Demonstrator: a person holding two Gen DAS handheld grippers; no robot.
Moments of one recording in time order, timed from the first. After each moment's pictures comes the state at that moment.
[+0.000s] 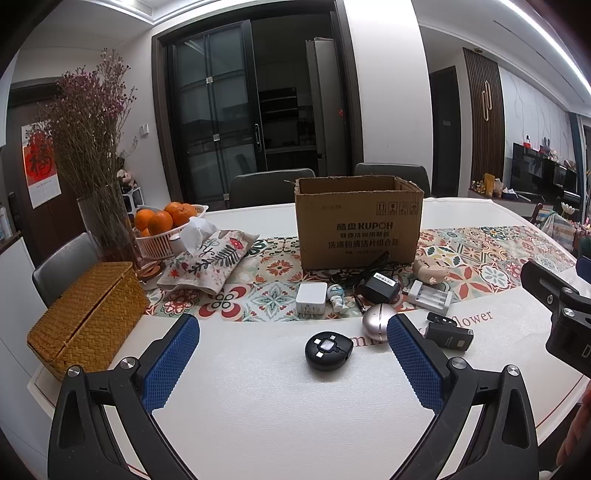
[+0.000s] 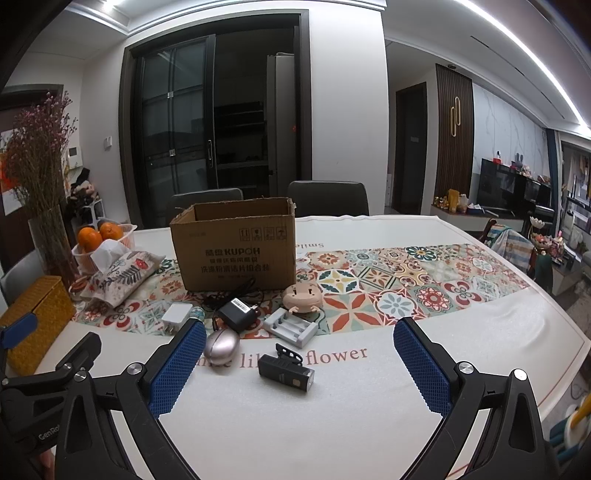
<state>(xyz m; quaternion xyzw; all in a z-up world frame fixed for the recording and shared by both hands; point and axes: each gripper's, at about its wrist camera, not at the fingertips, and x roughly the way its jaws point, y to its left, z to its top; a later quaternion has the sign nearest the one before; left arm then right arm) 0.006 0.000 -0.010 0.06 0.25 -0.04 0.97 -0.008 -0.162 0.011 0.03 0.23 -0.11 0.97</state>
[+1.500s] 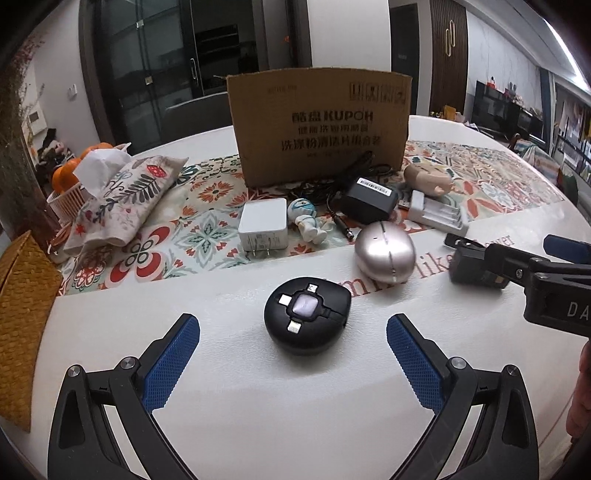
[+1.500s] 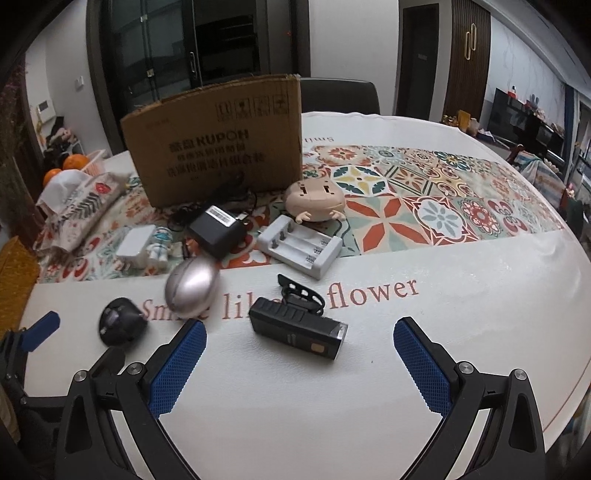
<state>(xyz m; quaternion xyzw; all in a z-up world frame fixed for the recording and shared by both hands) 0.105 -0.015 -0.116 0.10 0.38 -0.14 0.91 0.094 -0.171 -0.084 0.06 0.42 -0.12 0.90</state>
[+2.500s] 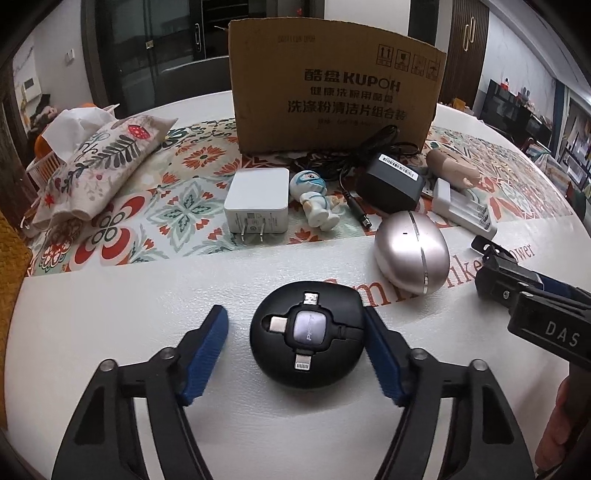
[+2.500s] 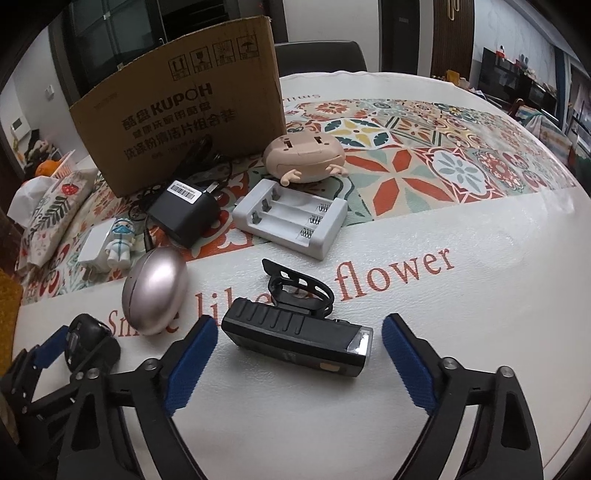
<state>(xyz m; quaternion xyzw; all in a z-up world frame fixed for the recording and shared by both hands) 0.143 -0.019 -0.145 0.06 0.43 -0.14 0.89 0.130 -0.185 -0.126 0.12 0.46 -0.13 0.87</state>
